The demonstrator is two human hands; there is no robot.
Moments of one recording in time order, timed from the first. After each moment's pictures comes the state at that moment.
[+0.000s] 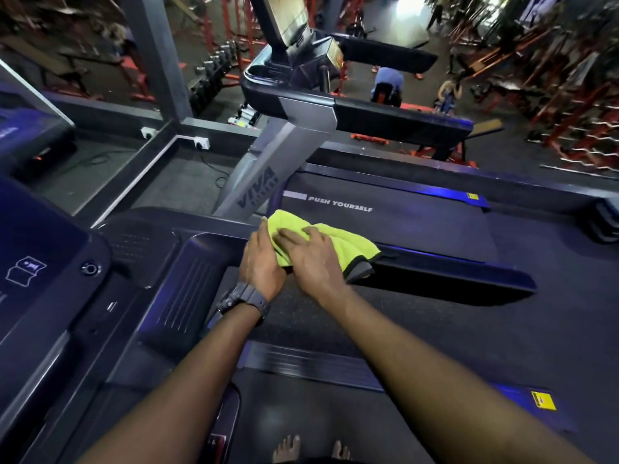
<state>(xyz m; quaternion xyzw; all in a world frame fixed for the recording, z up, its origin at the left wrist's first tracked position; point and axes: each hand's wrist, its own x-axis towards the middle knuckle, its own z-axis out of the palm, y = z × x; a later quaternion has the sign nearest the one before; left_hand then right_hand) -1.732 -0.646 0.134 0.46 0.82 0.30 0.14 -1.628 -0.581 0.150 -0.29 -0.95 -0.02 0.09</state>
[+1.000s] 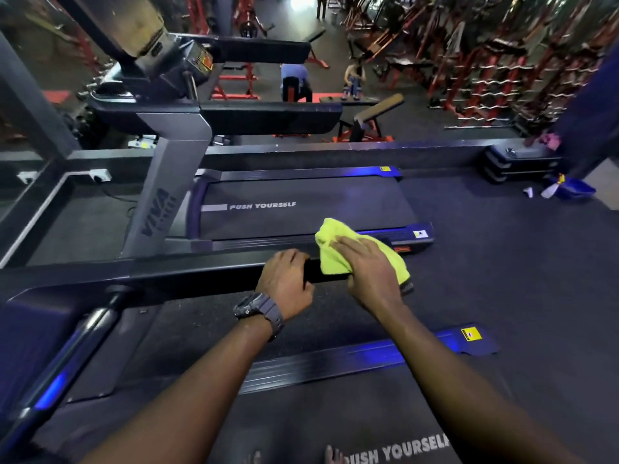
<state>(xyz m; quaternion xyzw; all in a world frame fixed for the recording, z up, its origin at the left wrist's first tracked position) -1.491 -0.548 0.143 0.73 0.66 0.13 0.11 -1.303 -0.495 0.114 -0.49 -0.85 -0.01 0.21</state>
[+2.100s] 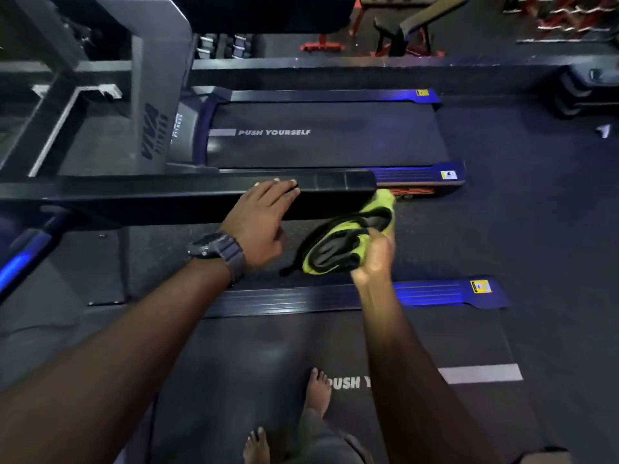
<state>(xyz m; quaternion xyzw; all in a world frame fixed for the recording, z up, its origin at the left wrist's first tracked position) -1.451 -0.537 0.125 0.77 0.63 0.04 0.06 -1.254 -0.478 0.015 -0.40 -0.09 0.67 0.62</state>
